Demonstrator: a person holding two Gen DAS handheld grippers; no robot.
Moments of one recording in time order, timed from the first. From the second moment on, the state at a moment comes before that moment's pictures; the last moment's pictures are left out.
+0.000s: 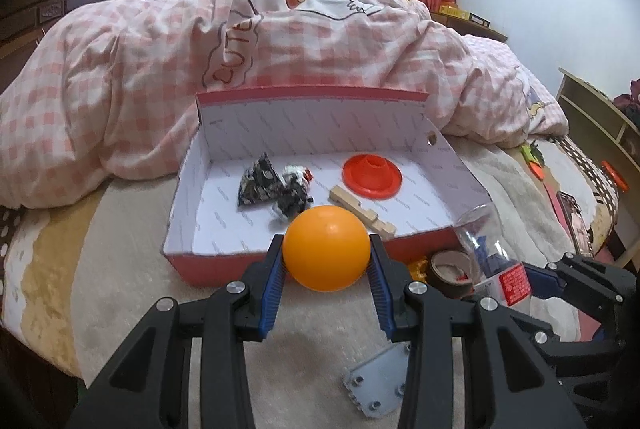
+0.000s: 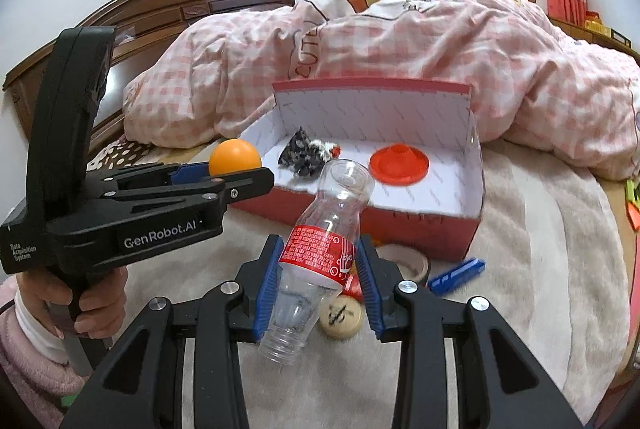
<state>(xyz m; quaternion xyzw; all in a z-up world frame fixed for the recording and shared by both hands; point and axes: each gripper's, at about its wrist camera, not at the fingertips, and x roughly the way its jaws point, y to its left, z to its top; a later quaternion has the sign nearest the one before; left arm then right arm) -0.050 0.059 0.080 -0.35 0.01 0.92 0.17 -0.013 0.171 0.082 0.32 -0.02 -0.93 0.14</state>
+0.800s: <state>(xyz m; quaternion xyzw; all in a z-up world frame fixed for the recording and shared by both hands) -0.140 0.075 0.080 -0.34 0.01 0.93 0.13 -0.096 0.189 0.098 0.31 -0.01 -0.95 0.11</state>
